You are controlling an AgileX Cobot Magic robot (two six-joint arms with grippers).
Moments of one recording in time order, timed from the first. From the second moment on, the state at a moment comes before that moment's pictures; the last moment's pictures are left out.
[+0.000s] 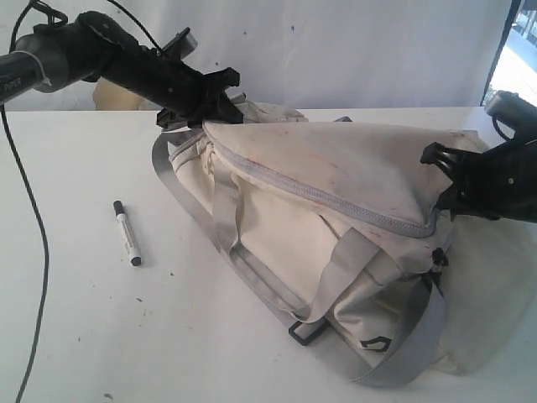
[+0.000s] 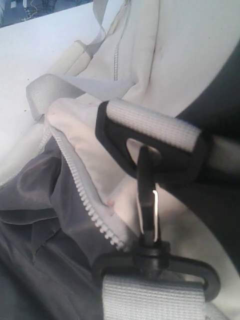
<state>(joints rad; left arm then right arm) -0.27 2.42 -2.18 -0.84 0.96 0.31 0.00 1.62 -0.90 0.68 0.43 -0.22</state>
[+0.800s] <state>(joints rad) -0.24 2.20 -2.13 -0.79 1.22 0.12 -0.11 1.77 -1.41 0.36 0.84 -0.03</state>
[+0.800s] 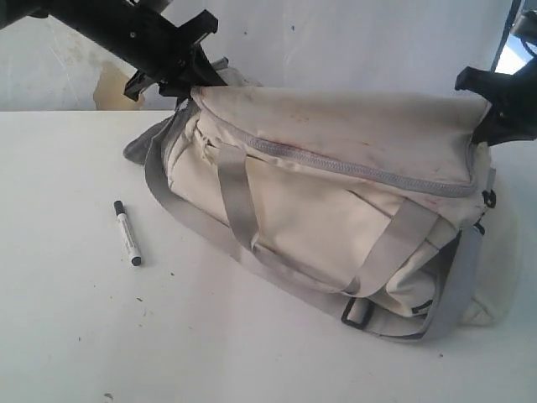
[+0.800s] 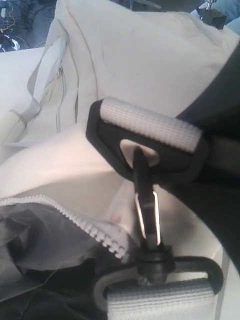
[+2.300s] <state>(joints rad) -0.28 1.93 -1.63 -0.66 1.02 0.27 -0.11 1.84 -1.66 0.37 1.02 -0.10</state>
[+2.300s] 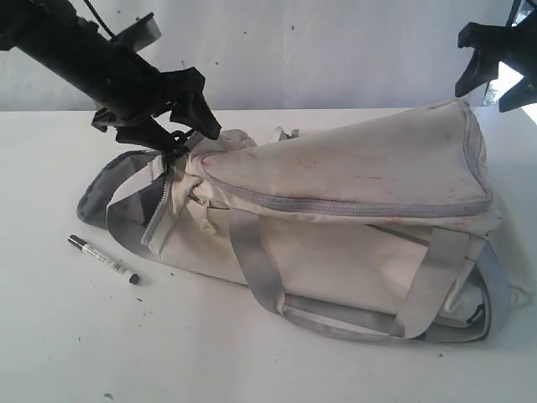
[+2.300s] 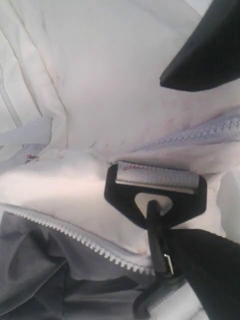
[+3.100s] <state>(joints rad) -0.28 2.17 -2.05 -0.48 1.09 0.31 0.07 1.83 -1.66 0.39 1.09 -0.17</state>
